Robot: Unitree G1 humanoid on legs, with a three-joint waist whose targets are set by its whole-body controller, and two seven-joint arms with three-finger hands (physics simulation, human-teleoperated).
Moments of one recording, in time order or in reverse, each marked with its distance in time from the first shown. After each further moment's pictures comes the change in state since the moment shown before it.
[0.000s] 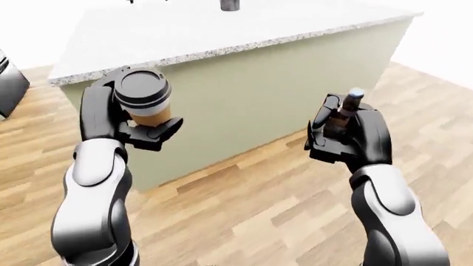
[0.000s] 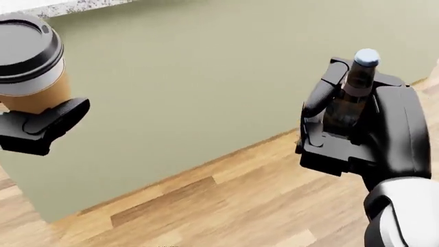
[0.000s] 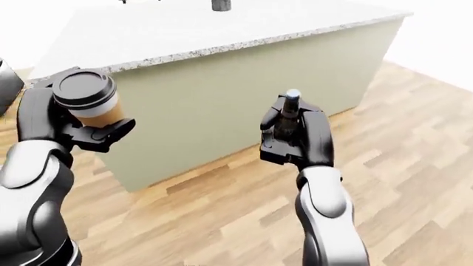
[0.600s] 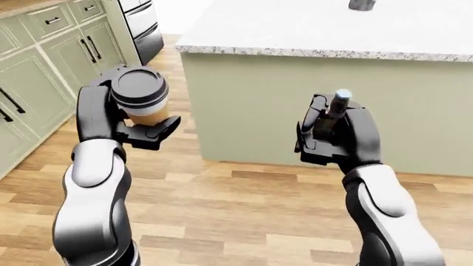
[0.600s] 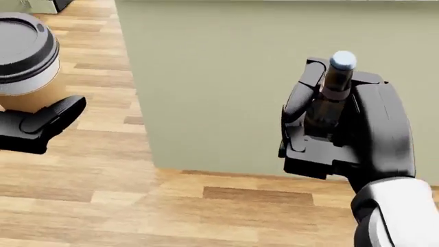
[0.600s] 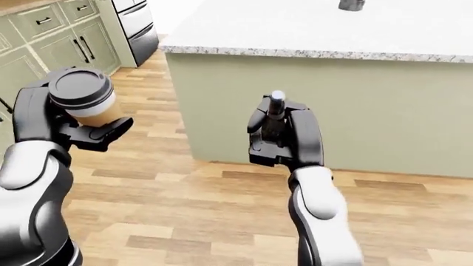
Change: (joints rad) left arm 0.007 -0.005 0.001 0.002 0.028 -0.032 0.006; right arm -0.011 0.005 0.057 -0.018 -0.010 0.003 0.043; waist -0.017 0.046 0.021
